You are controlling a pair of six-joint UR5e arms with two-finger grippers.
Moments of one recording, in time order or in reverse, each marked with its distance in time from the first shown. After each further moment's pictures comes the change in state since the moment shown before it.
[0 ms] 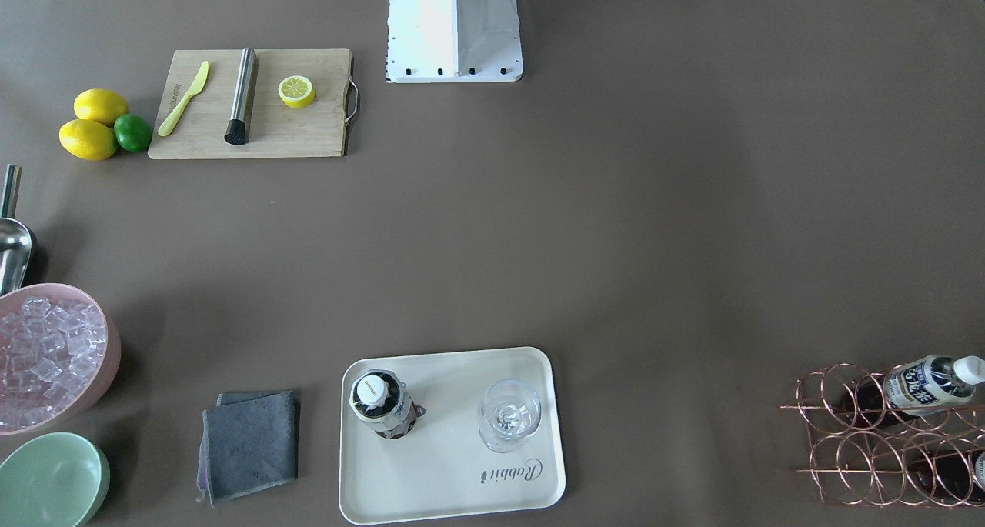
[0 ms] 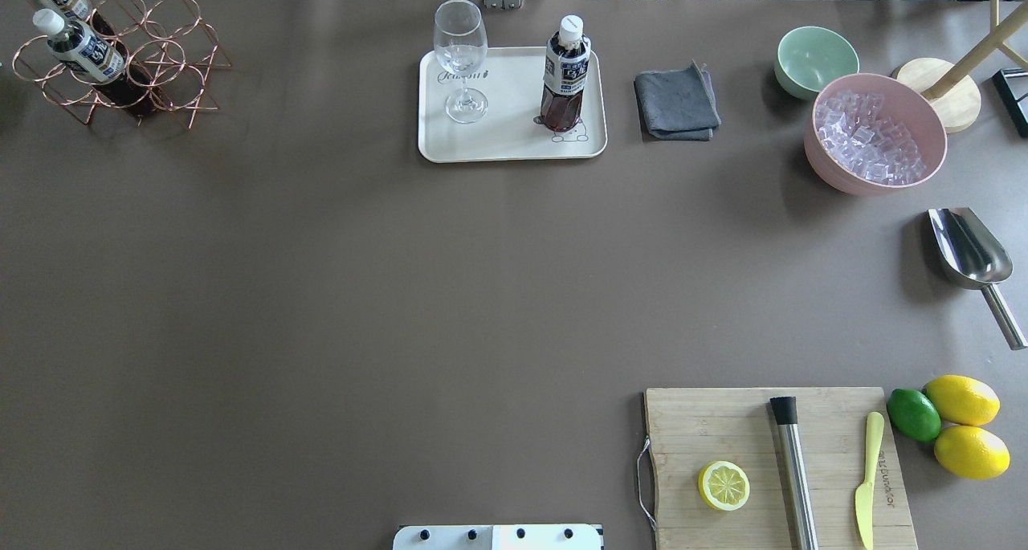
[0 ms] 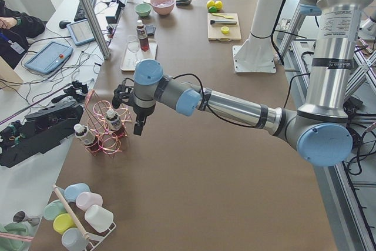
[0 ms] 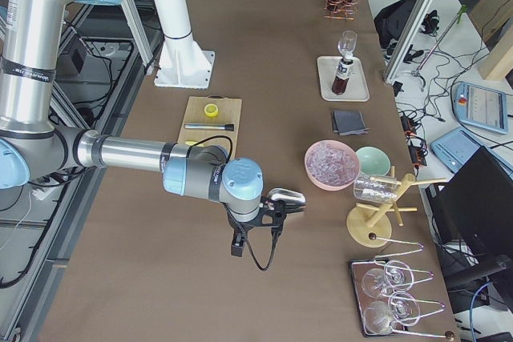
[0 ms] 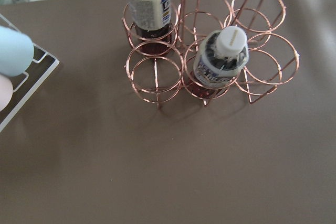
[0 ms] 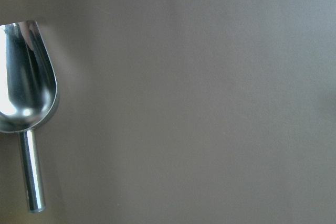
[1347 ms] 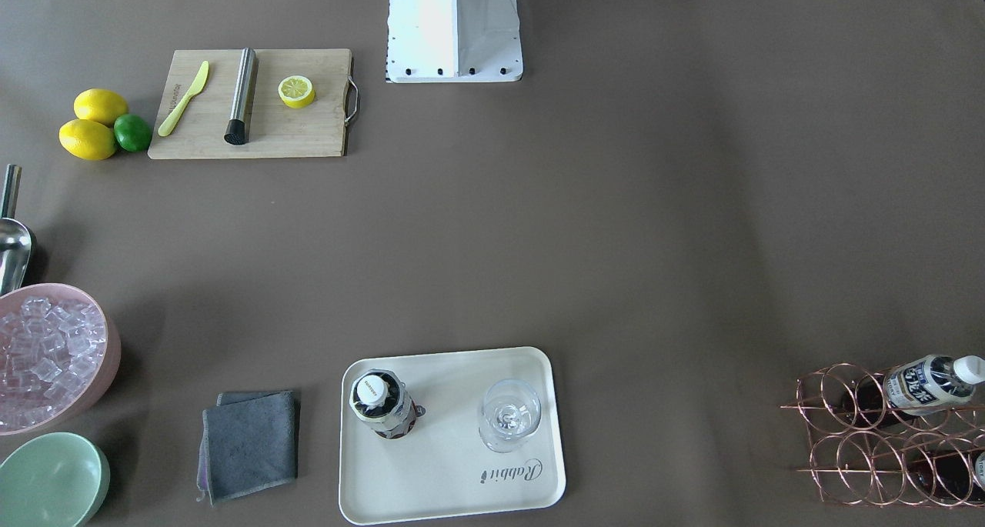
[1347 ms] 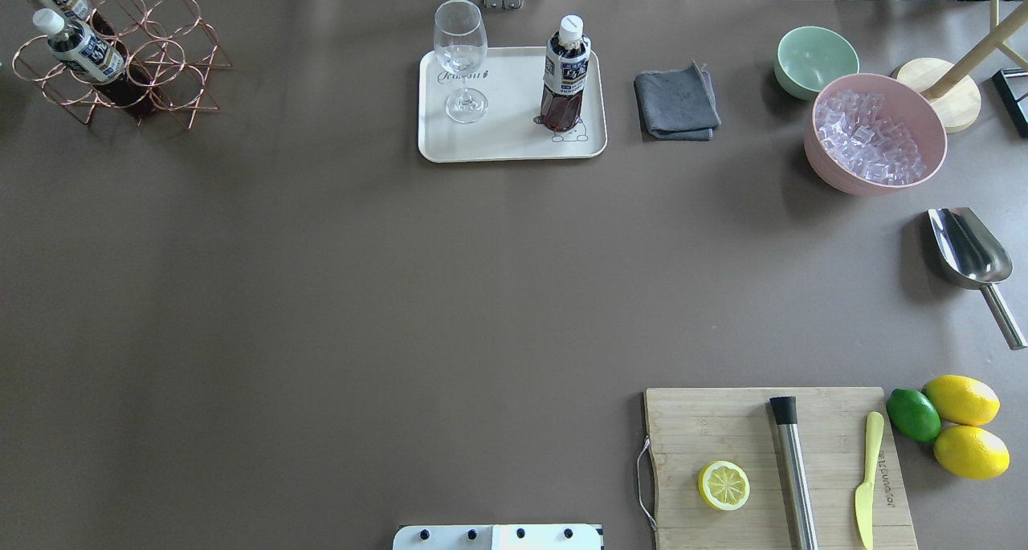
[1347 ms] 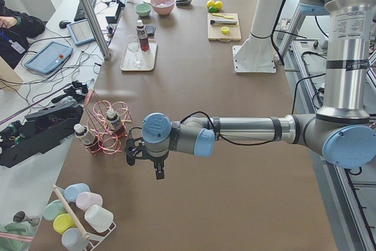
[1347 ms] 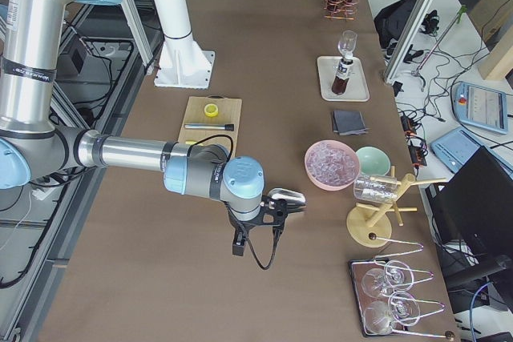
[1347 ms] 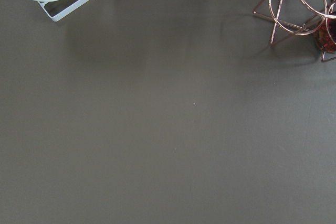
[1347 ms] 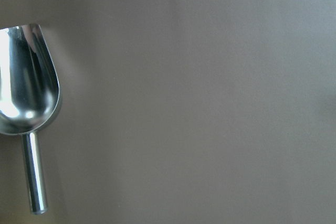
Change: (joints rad) left arm -0.082 0.103 0.154 0.001 -0.078 0.036; right arm 0.001 0.005 0.004 -0.004 -0.002 -0.002
